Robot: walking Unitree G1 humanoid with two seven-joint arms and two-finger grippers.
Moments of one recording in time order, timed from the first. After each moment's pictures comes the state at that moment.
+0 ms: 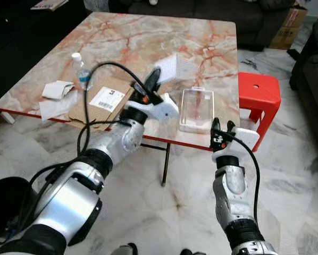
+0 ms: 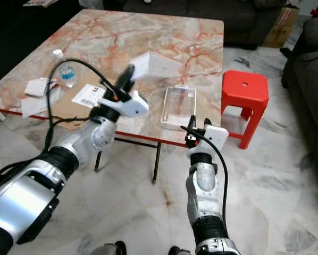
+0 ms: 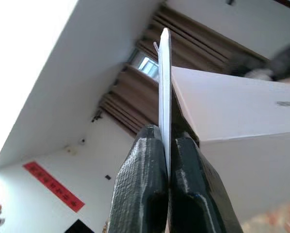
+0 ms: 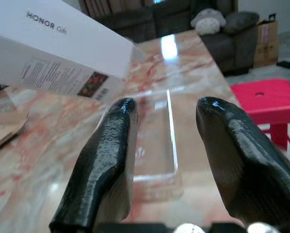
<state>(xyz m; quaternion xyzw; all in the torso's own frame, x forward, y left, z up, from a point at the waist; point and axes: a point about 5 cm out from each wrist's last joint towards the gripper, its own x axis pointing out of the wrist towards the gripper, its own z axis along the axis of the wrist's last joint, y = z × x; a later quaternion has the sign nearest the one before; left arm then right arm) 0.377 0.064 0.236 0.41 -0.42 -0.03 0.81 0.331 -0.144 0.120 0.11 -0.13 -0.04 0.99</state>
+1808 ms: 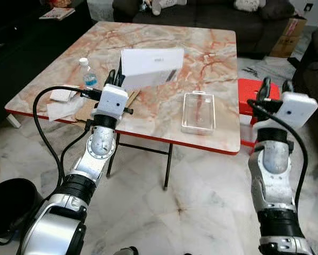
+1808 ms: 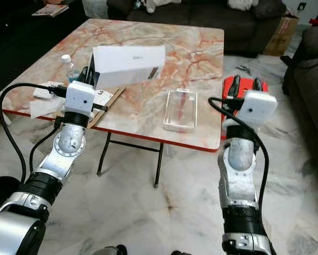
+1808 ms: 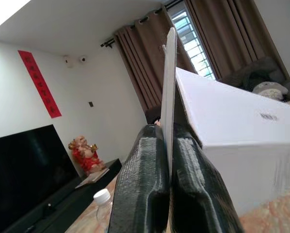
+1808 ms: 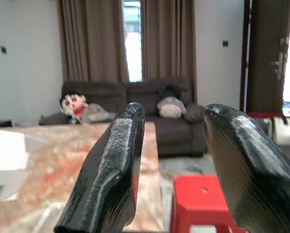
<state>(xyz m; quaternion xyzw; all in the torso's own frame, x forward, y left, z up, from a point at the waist) 0.361 0.134 0.211 0.20 -0.32 0.00 0.93 0.323 -0.207 0.190 -0.01 -0.22 -0.14 0.96</state>
